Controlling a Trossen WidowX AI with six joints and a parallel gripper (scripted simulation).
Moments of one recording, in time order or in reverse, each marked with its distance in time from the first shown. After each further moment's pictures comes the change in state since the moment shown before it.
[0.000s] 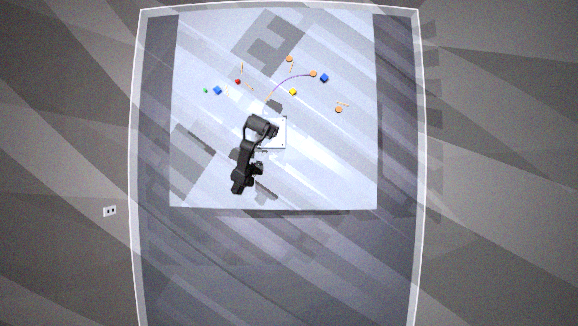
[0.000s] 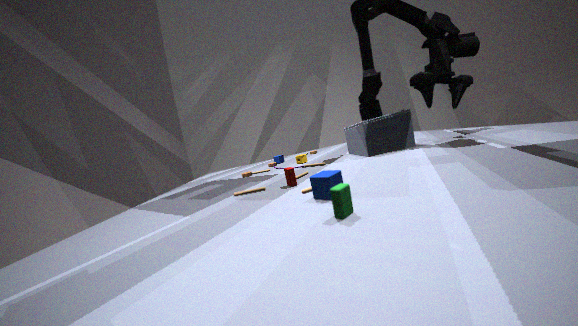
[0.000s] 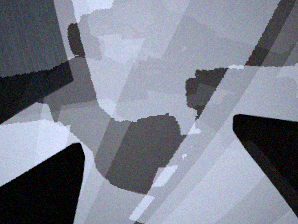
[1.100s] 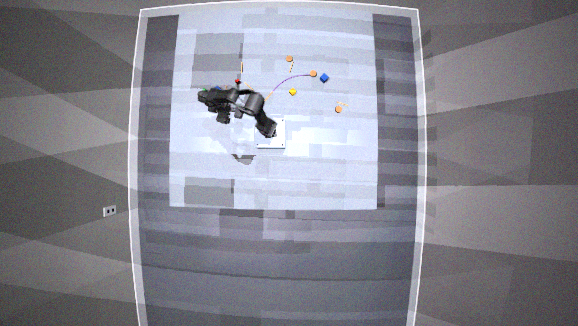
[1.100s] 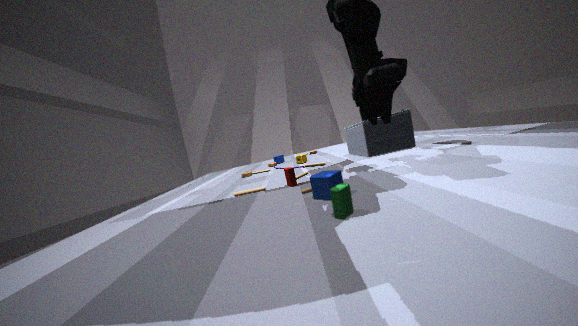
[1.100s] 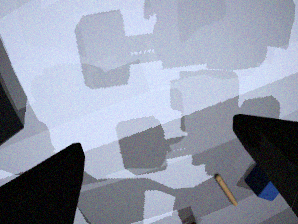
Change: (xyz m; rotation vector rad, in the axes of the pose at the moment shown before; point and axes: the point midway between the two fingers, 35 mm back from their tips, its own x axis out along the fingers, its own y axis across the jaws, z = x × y) arm 0.065 0.288 -0.132 1.761 -0.209 -0.095
